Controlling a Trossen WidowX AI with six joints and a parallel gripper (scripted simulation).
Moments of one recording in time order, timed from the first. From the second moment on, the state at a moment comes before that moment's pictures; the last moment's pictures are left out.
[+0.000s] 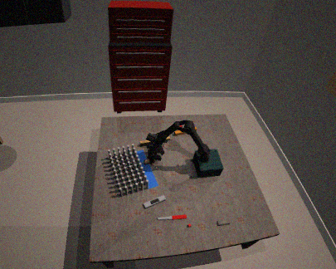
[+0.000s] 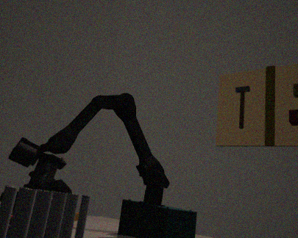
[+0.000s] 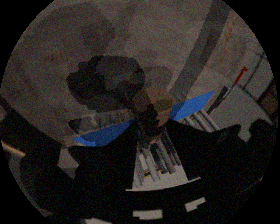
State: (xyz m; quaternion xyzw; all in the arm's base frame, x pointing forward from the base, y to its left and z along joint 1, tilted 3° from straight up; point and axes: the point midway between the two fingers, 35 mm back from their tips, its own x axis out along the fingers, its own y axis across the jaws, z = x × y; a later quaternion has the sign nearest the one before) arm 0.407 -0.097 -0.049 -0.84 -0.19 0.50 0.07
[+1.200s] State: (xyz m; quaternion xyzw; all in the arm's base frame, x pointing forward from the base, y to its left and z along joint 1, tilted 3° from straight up) arm 0.389 -0.100 -0.053 -0.84 -0.18 0.50 0.07
